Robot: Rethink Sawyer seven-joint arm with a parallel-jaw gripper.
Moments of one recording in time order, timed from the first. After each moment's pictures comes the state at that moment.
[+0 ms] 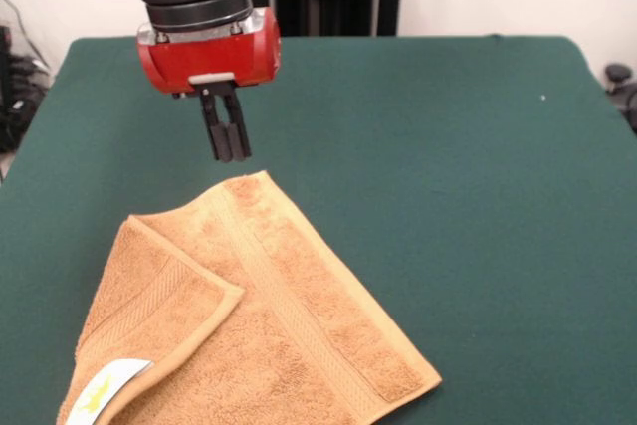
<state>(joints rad) -0.78 -0.60 0.65 1.56 -0.52 0.63 1.80</state>
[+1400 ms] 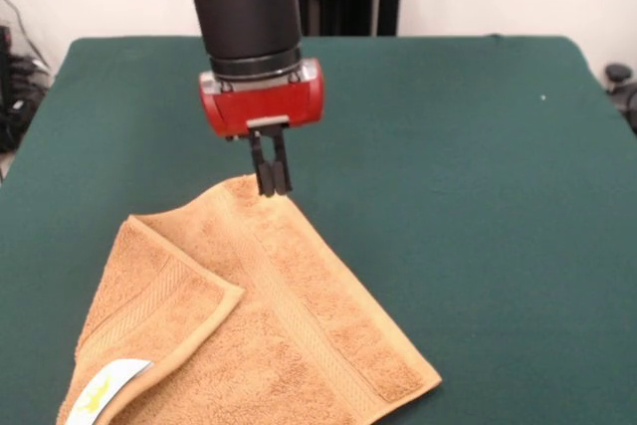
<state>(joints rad) -0.74 -0.52 0.64 1.58 -0.71 0.52 1.80</state>
